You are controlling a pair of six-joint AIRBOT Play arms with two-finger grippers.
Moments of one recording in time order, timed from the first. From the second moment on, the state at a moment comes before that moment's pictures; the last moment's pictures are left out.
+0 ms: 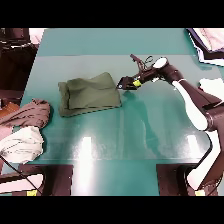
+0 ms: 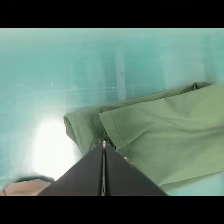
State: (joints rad) left arm -0.03 -1.39 2.04 1.44 -1.45 -1.56; right arm 0.26 -1.97 1.72 -0.69 1.20 1.21
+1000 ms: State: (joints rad) left arm -0.03 -1.39 2.04 1.41 -1.47 -1.54; right arm 0.01 -1.84 1.95 -0.92 1.29 1.30
